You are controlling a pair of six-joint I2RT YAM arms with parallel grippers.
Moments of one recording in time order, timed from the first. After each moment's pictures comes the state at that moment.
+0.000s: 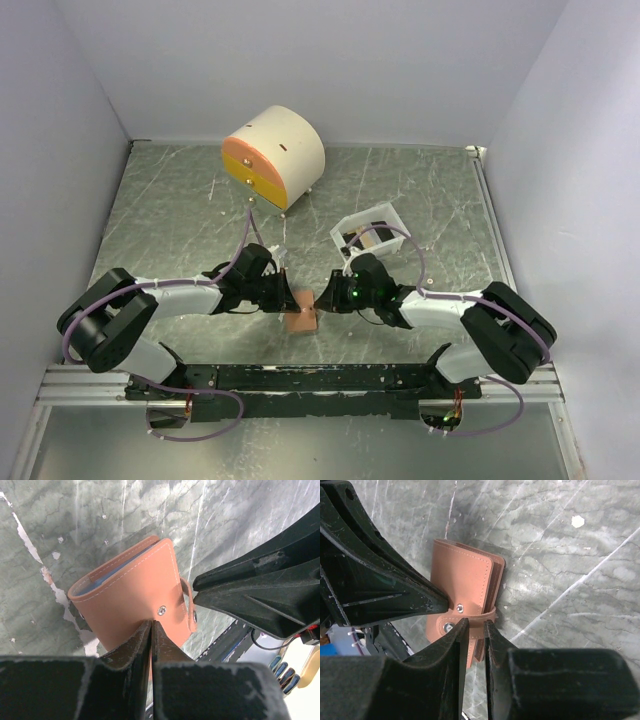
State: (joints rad) left arm -0.74 1.47 0.53 0.13 0.35 -0.79; right arm 0.77 1.39 0.41 0.33 -0.26 0.76
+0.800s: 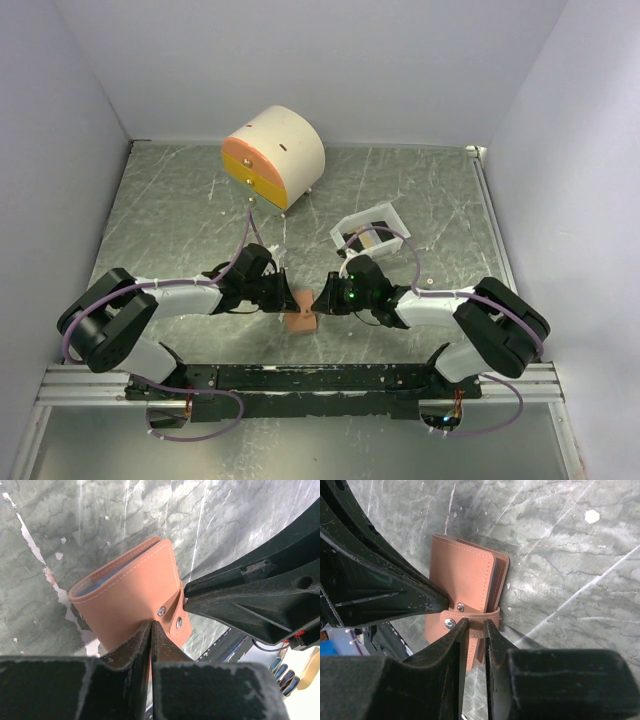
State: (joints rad) left arm -0.74 1.47 0.53 0.13 0.34 -0.80; right arm 0.79 1.43 0.42 0.36 -0.26 0.77
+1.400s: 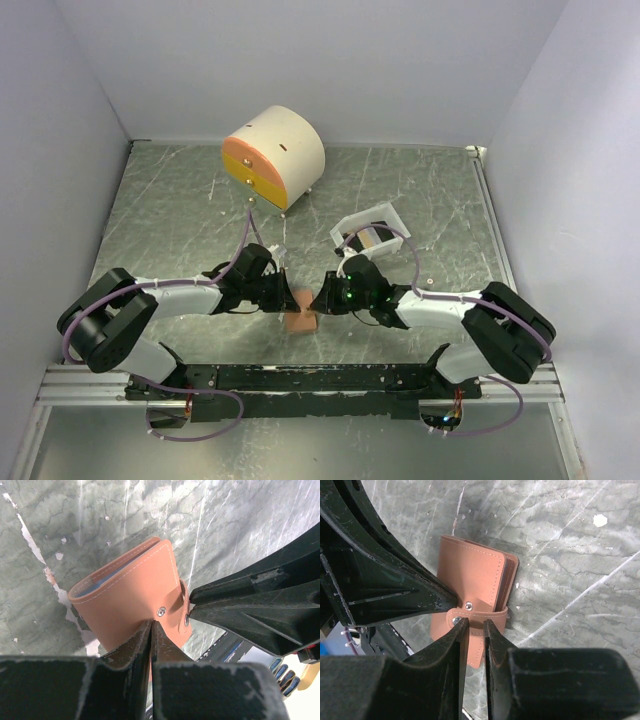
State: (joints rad) left arm -0.74 1.47 0.53 0.13 0.34 -0.80; right arm 0.83 1.39 0.45 0.29 -0.20 0.76
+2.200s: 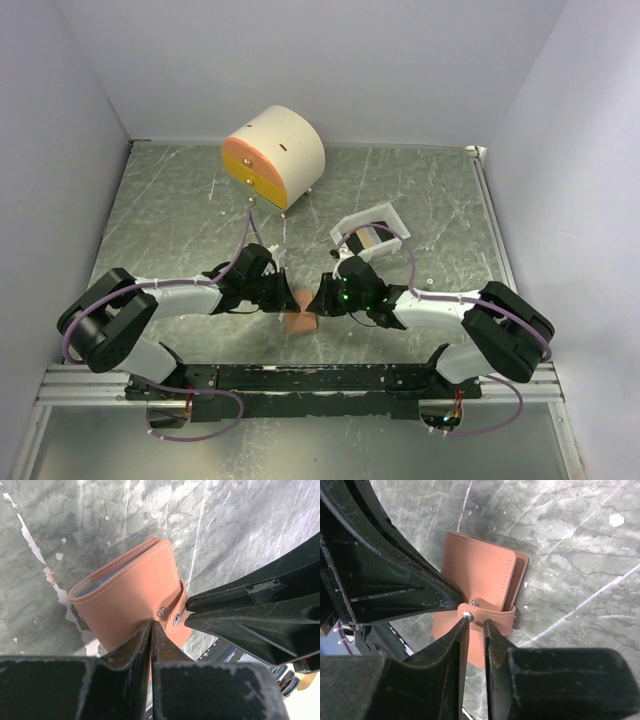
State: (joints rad) left arm -0.74 1.47 0.53 0.13 0.34 -0.80; right arm 0.87 1.39 0.47 0.26 -0.17 0.74
